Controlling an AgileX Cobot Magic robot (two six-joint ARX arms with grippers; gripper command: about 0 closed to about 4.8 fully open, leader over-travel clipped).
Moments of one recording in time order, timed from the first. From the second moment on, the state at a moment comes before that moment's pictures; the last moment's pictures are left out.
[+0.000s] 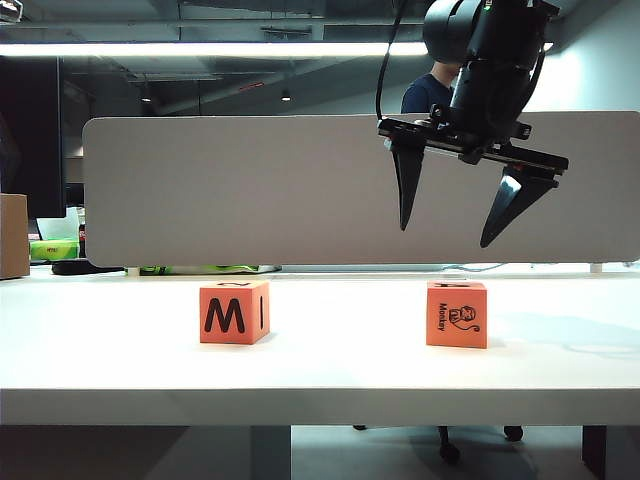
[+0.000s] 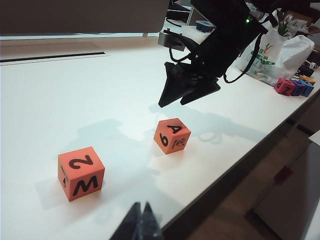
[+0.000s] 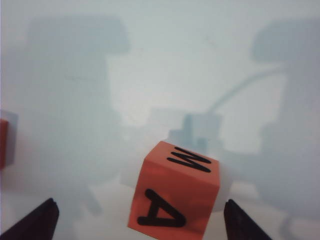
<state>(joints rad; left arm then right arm) 0.01 0.41 0.43 -0.23 0.87 -0.06 0.37 1.83 1.56 -0.90 -0.06 0.41</state>
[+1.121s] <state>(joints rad) 0.01 0.41 0.43 -0.23 0.87 -0.06 0.37 1.98 1.56 -0.94 -0.07 0.52</state>
